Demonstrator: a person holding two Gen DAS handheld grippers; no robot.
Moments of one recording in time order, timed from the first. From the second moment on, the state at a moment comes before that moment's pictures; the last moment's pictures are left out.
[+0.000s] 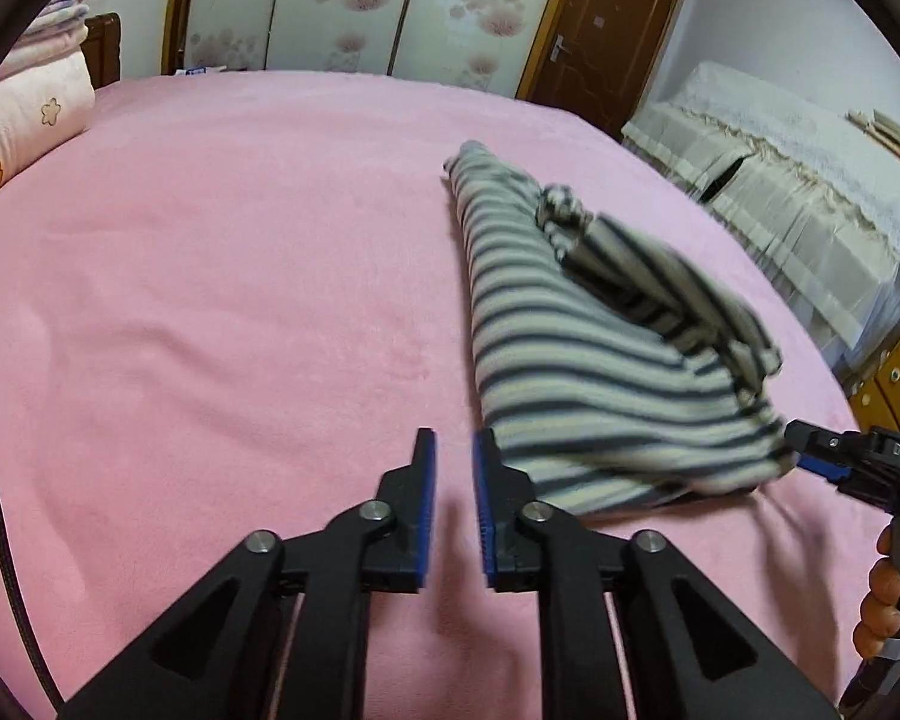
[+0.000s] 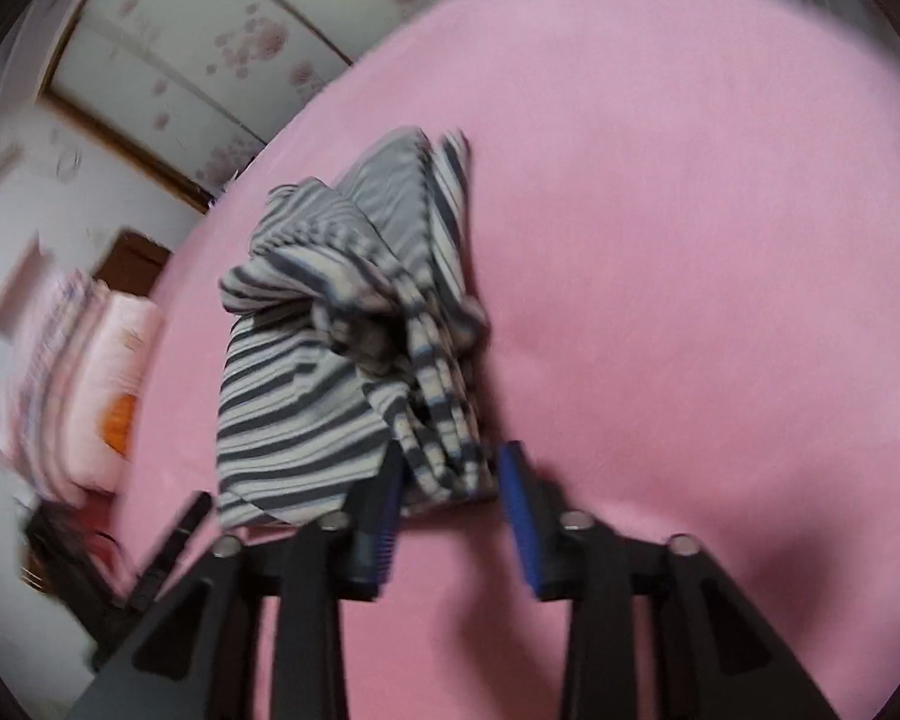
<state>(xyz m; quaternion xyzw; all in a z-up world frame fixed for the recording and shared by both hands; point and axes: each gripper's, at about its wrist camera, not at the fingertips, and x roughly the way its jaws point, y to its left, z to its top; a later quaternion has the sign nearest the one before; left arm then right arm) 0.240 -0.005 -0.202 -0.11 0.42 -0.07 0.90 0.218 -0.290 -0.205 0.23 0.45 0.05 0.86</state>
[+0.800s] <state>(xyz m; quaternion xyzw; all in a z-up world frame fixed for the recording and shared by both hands) 0.363 -0.043 -0.196 -0.05 0.47 -0.10 0.87 0.369 -0.136 -0.176 -0.22 0.46 0.16 0.85</state>
